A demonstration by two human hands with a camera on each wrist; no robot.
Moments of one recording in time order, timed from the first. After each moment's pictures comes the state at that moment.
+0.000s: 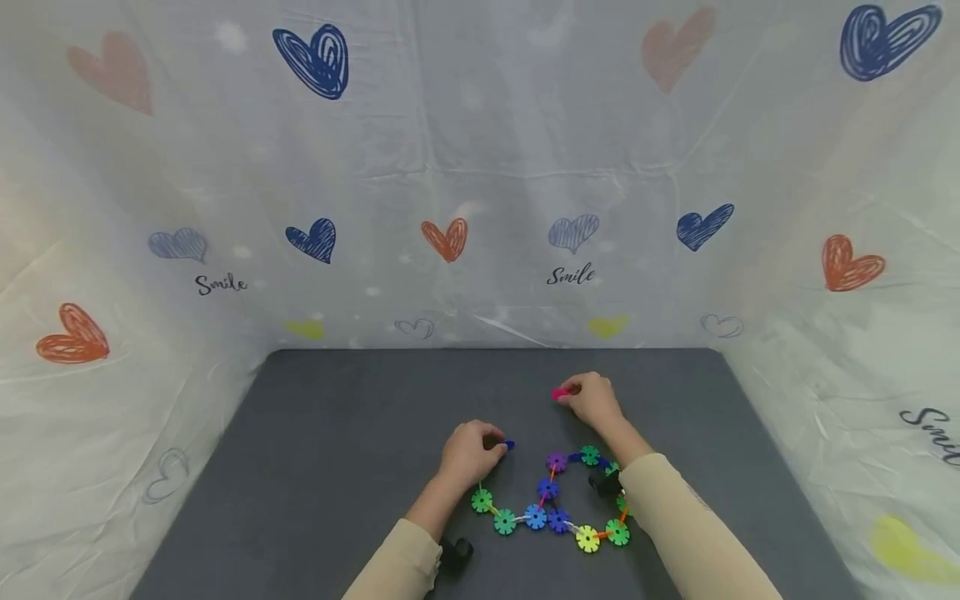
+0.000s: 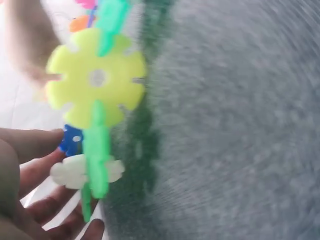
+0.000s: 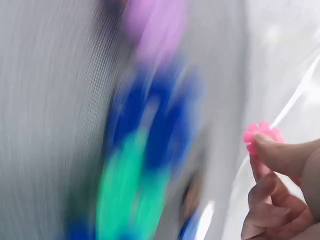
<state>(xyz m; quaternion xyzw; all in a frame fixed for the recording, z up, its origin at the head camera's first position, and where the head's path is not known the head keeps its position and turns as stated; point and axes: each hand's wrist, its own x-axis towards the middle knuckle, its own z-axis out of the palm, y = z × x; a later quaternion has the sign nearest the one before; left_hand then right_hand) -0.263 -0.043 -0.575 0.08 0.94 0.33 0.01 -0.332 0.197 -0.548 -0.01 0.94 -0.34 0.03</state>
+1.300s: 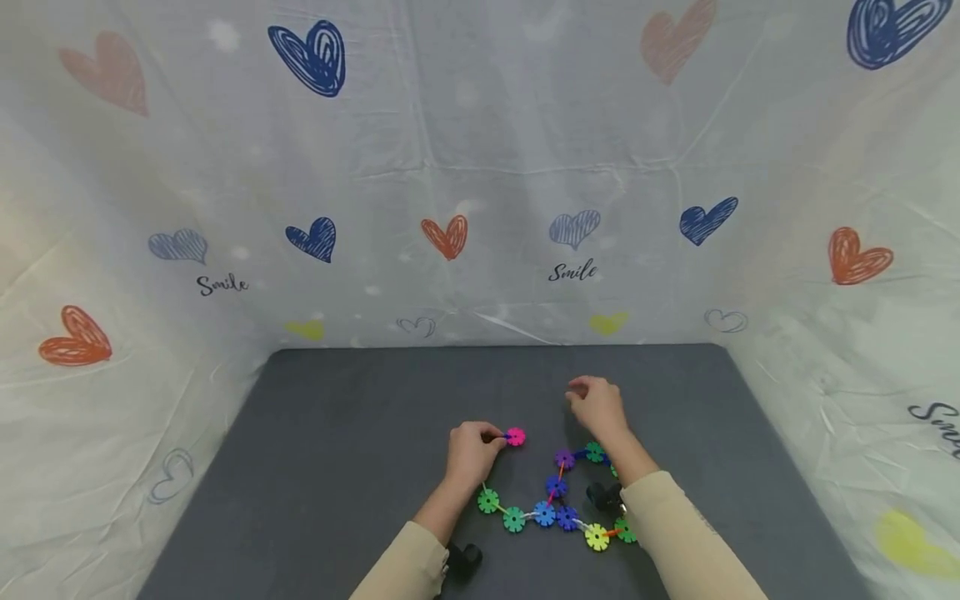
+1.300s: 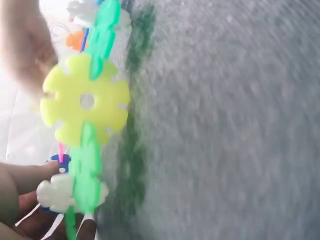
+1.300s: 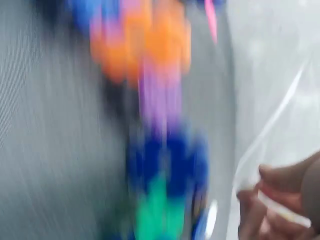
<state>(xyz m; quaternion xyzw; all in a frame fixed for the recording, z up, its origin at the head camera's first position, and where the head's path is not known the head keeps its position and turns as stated) -0.260 -0.037 -0.578 0.02 0.91 0.42 -0.04 -0.312 0.192 -0.552 0.04 0.93 -0.37 -0.01</state>
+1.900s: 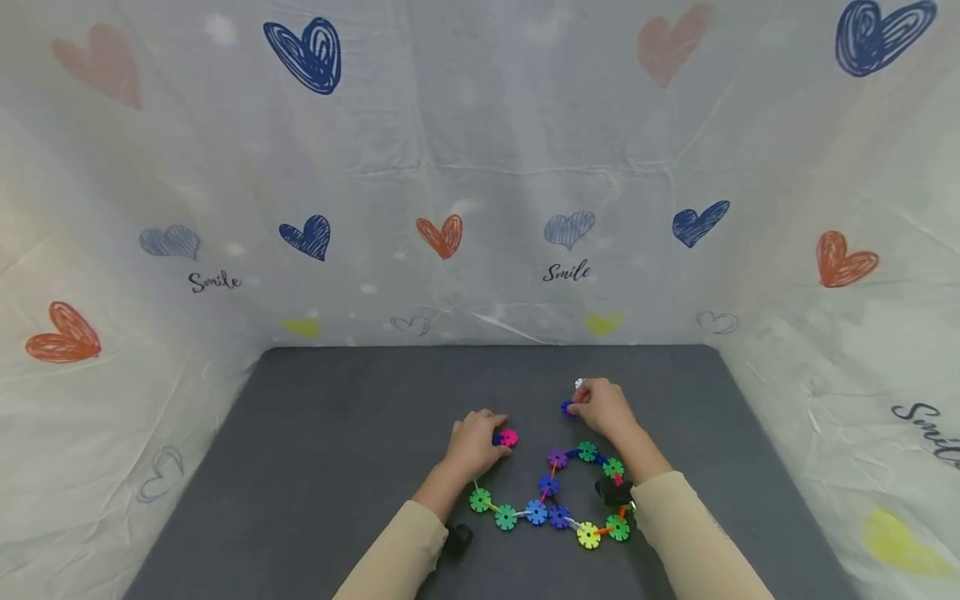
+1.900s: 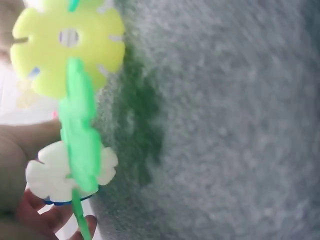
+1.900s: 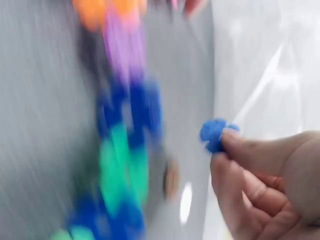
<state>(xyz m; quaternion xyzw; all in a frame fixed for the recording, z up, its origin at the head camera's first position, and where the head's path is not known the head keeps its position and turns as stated) -0.278 -0.030 -0.576 0.12 0.96 0.23 0.05 -0.310 0.217 -0.537 0.02 0.95 -0.31 0.06</state>
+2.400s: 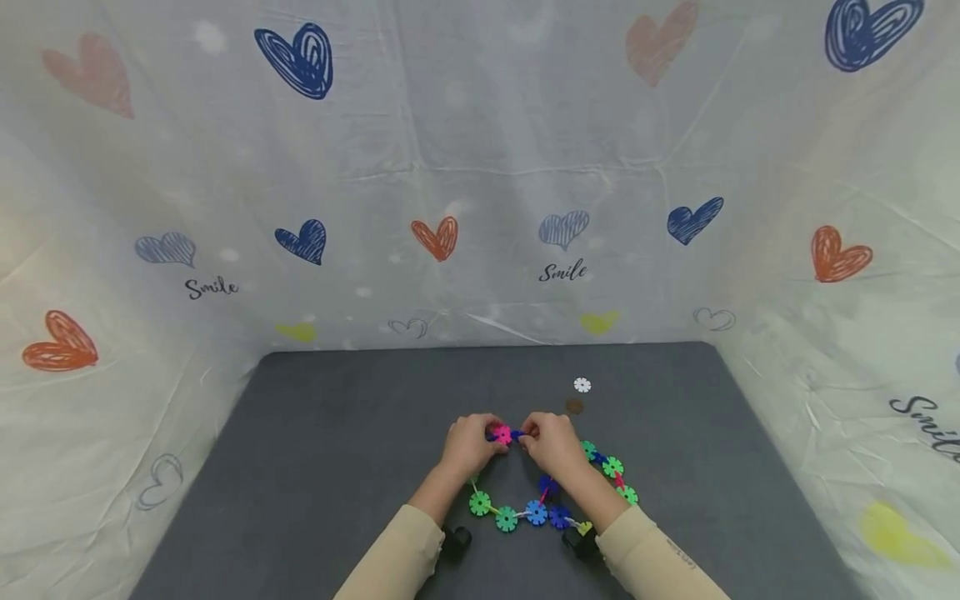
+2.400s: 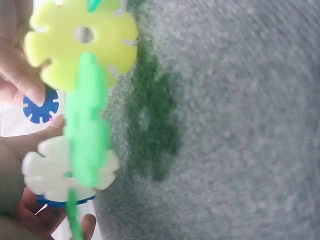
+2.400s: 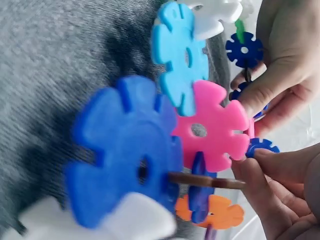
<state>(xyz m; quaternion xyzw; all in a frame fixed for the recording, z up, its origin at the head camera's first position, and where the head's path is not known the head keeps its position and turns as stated) -0.278 -0.033 -0.572 0.08 0.95 0.31 0.03 -0.262 0.139 -0.559 -0.09 0.93 -0.35 -0.03</state>
